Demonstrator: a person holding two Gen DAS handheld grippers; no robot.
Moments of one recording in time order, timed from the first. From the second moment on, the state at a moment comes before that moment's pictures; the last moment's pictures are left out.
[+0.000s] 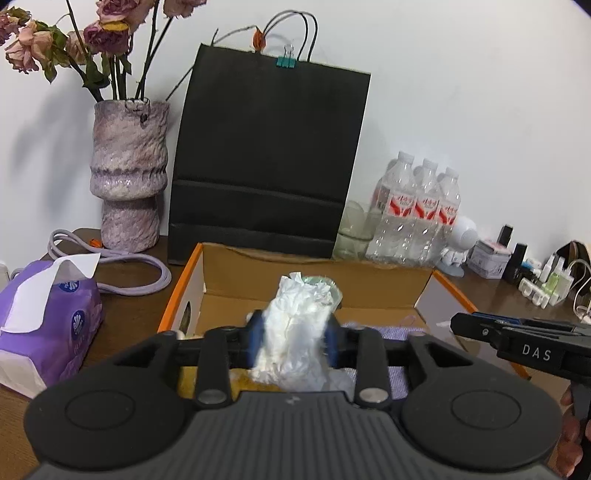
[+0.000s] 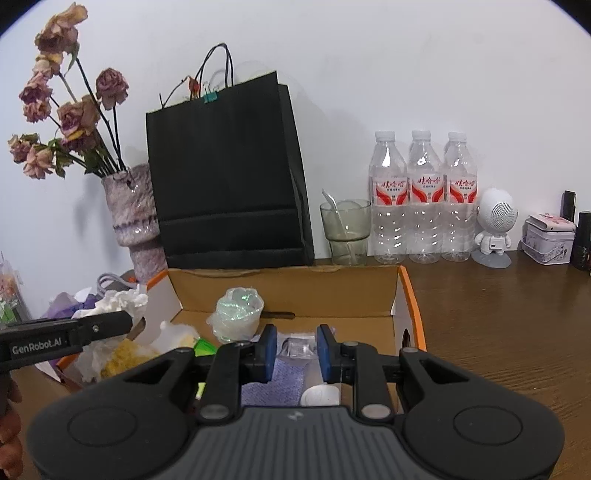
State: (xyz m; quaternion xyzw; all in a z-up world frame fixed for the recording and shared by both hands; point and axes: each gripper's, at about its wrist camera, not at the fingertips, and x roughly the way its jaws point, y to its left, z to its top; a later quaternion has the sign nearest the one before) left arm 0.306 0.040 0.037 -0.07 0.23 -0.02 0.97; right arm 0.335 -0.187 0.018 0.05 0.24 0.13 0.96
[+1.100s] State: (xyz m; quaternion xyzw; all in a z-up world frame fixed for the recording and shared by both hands) left arm 0.256 0.052 0.052 -0.05 0.21 0.00 0.98; right arm 0.300 -0.203 0.026 0.02 0.24 0.09 0.97
